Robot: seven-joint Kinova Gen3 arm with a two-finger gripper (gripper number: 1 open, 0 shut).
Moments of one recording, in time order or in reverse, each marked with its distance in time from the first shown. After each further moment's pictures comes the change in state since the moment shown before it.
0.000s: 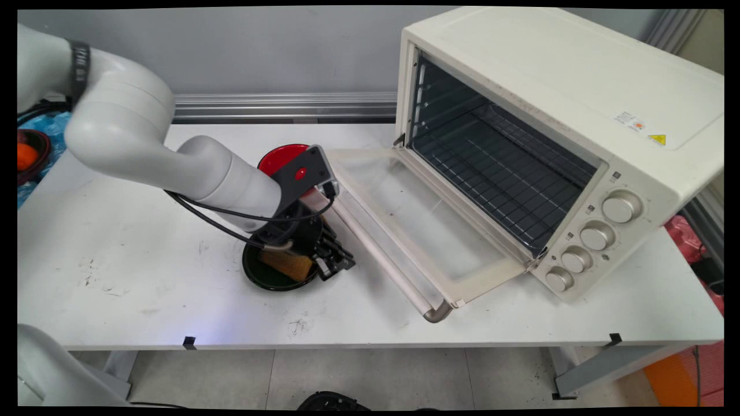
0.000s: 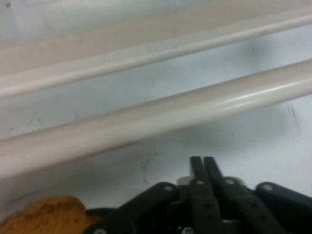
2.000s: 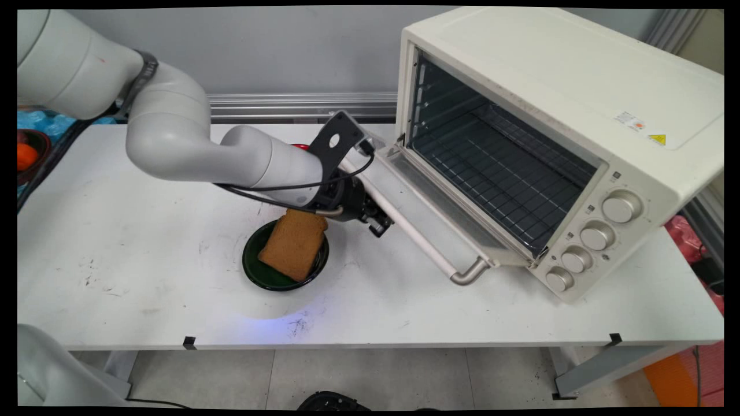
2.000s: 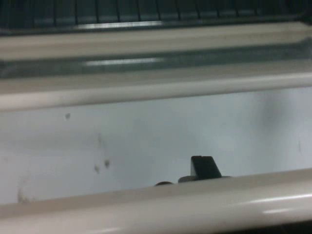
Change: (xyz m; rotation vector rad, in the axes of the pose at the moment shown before) arm 0.045 -0.013 0.025 0.090 0.220 -0.124
